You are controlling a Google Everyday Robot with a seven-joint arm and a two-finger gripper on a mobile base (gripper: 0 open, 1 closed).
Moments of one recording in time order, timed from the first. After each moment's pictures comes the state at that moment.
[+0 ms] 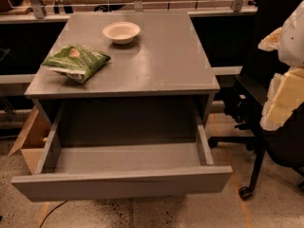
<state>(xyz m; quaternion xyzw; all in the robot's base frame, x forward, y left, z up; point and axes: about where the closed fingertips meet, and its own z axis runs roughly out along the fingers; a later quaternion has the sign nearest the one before) 0.438 -0.217 0.977 -0.60 0.78 -0.03 0.16</state>
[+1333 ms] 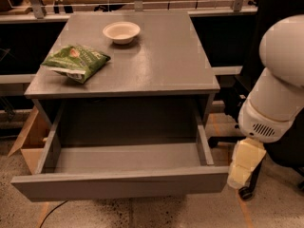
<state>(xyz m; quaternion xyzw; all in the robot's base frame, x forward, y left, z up) 0.397 -0.207 0.821 -0.52 0.85 0.02 0.03</state>
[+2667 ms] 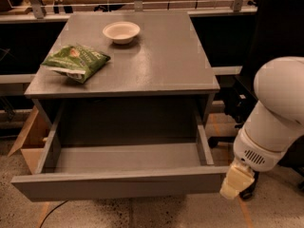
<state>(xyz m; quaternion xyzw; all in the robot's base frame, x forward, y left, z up) 0.359 -0.195 0.775 -0.45 0.89 0.06 0.00</state>
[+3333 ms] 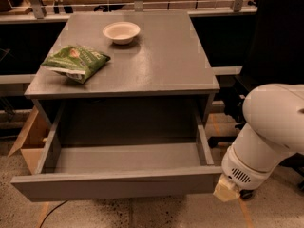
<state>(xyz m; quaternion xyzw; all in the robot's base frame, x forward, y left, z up) 0.334 -0.173 0.742 -0.43 0.90 0.09 0.00</state>
